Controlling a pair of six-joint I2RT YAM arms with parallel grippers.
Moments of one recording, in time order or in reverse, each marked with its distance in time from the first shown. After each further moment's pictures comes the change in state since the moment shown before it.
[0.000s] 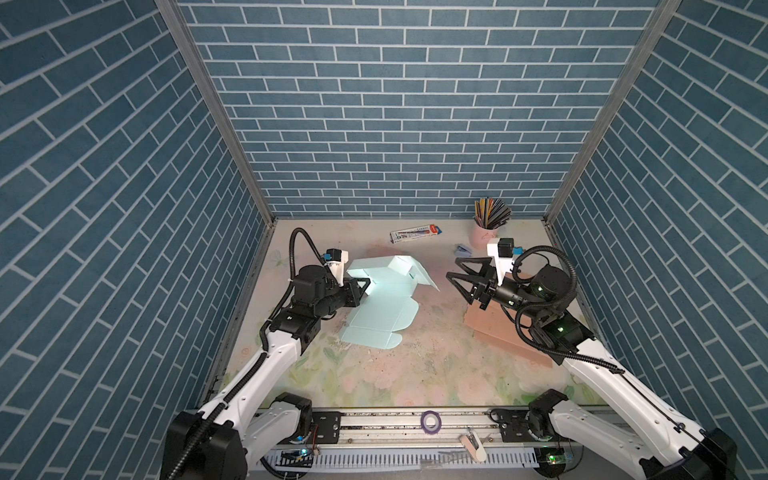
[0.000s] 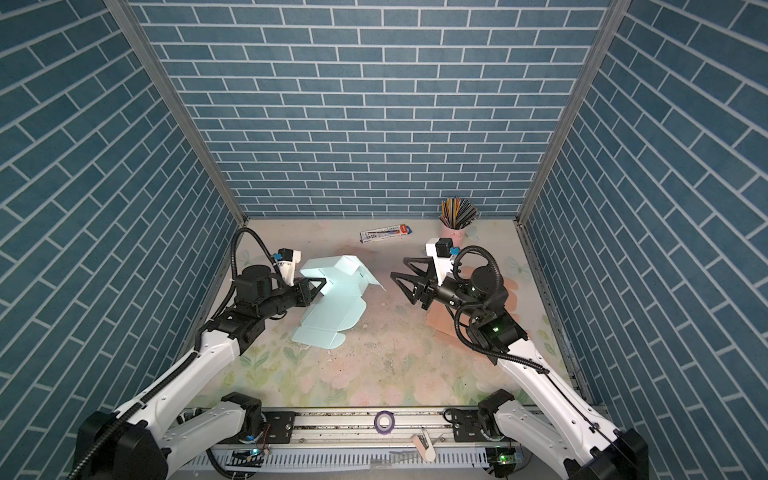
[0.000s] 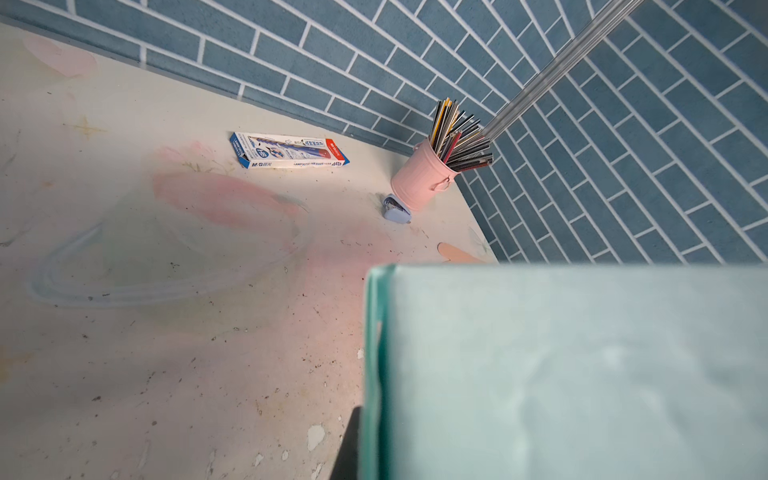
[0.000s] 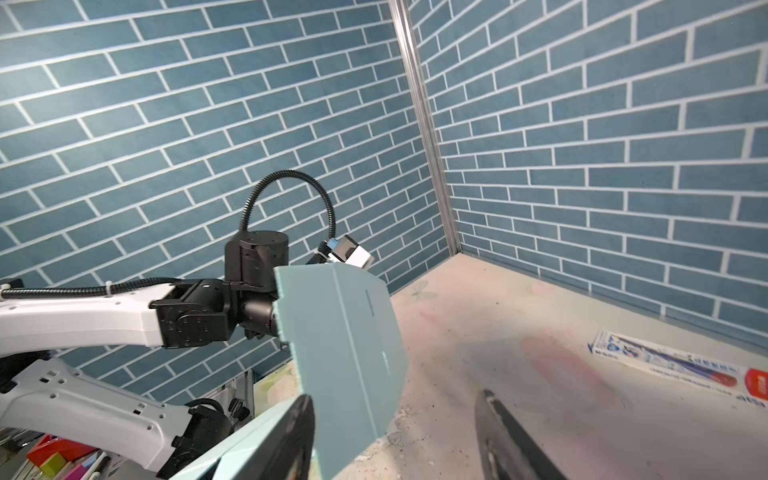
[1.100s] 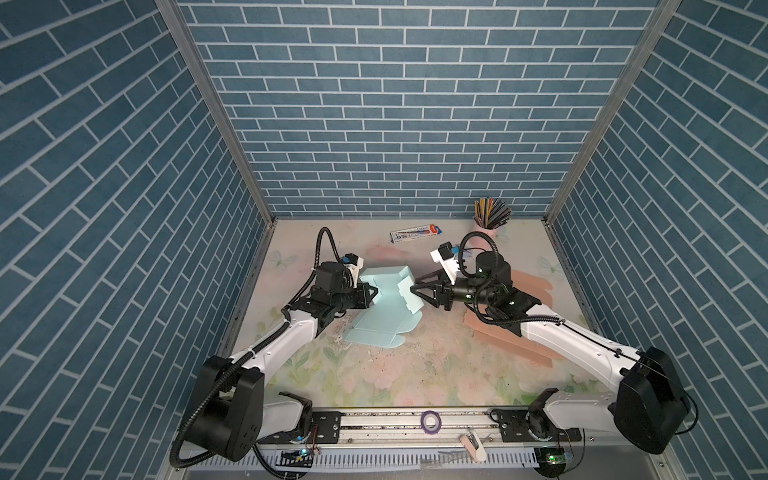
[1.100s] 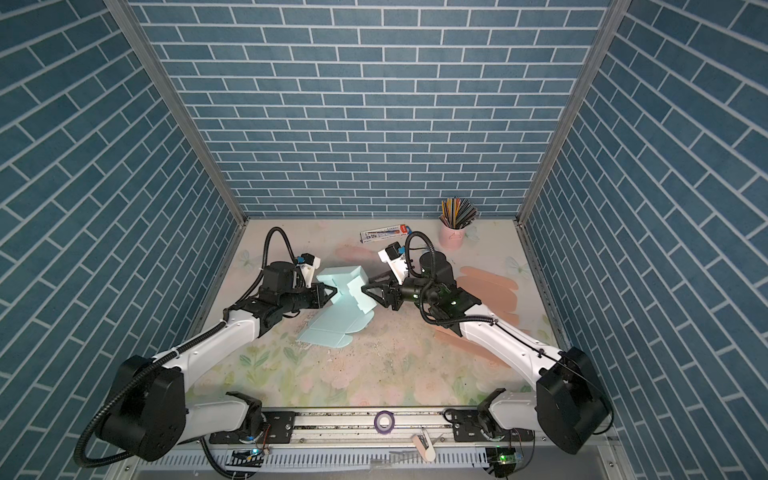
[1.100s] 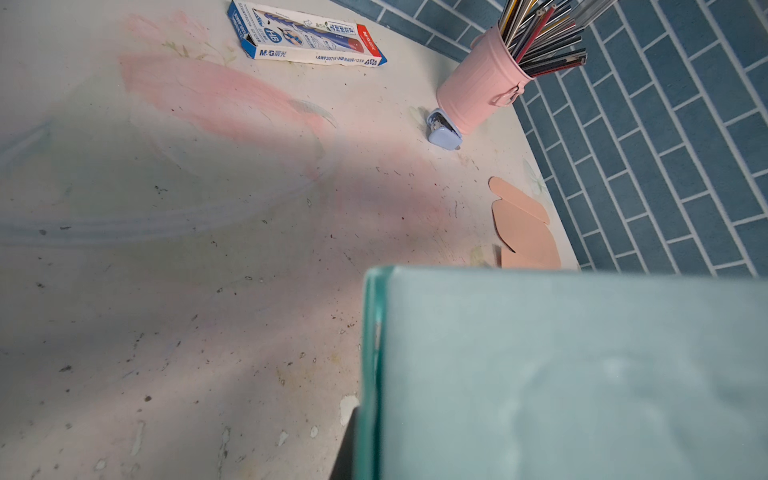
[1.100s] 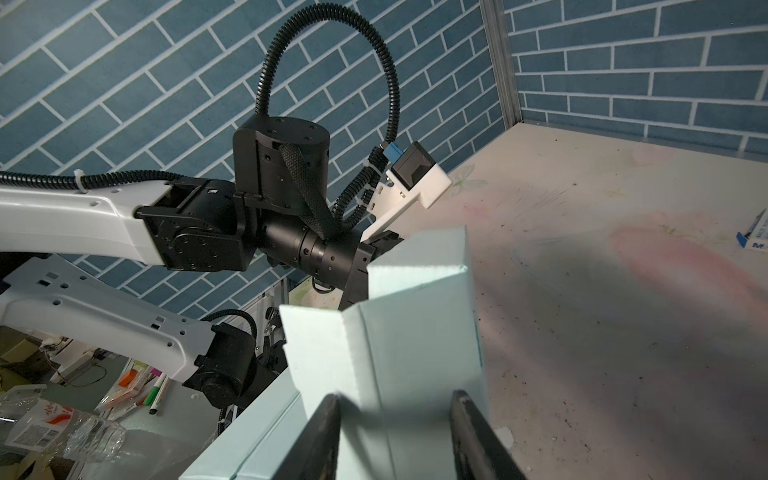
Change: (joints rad) left arm -0.046 0.238 0.042 -0.019 -0.032 0.058; right arm 0.171 0.366 0.118 -0.073 -0.068 -0.053
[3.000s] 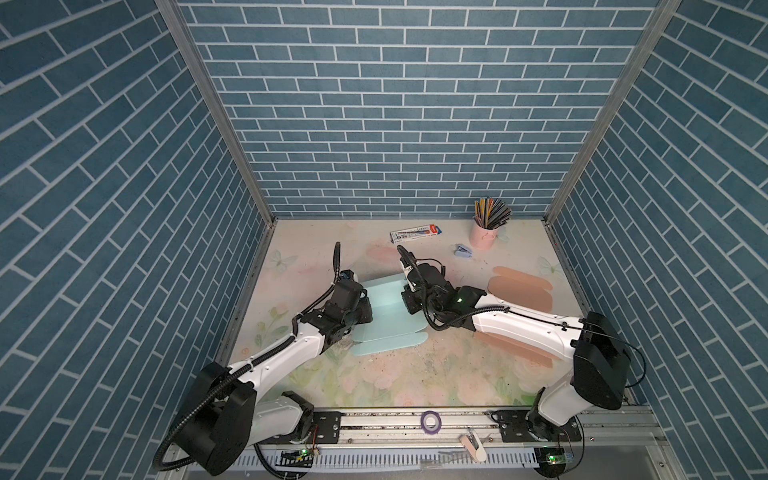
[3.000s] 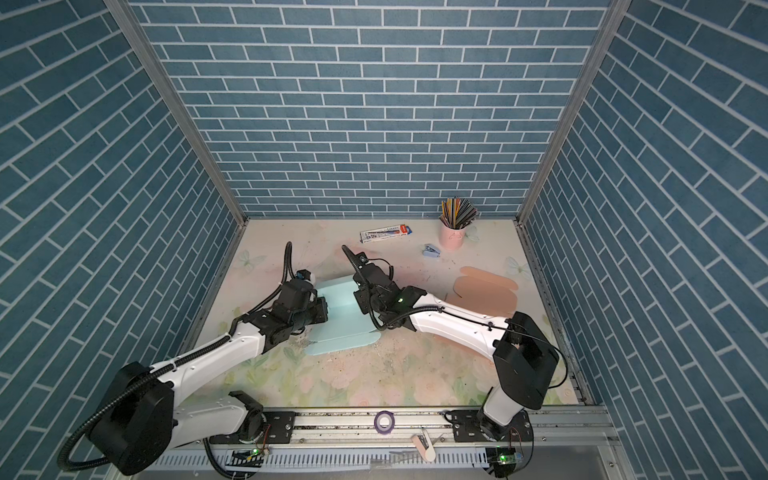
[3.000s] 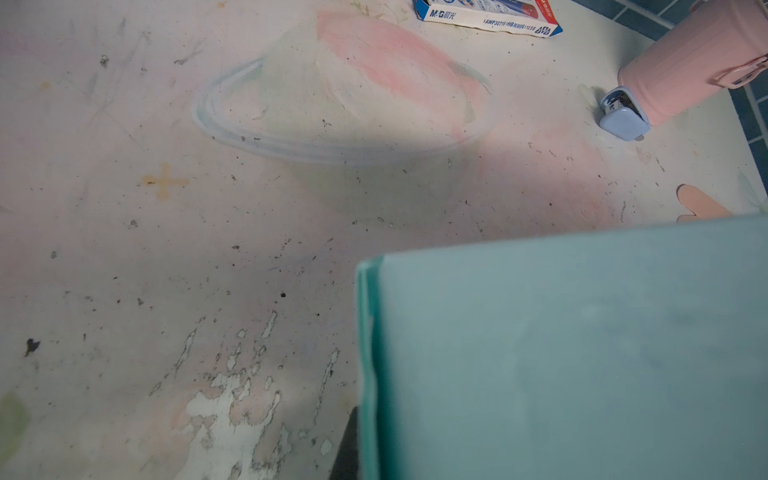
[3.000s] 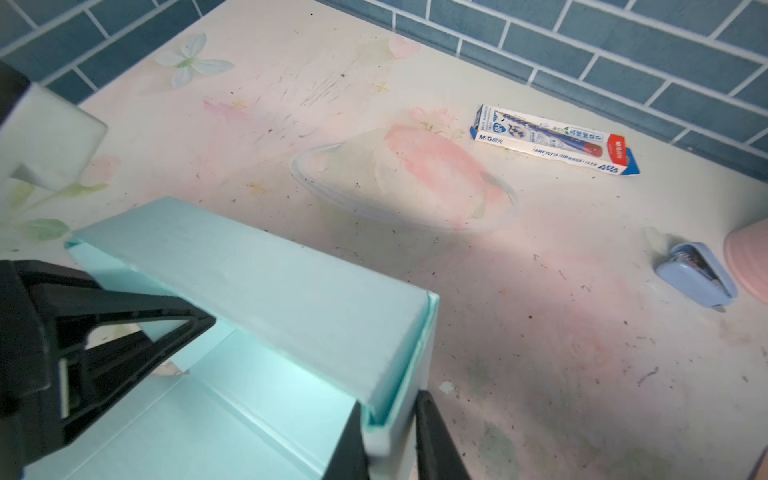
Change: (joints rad) left arm -0.200 -0.065 -0.079 -0.116 -0.503 -0.168; right arm 0.311 0.308 0.312 -0.448 0.998 -0.055
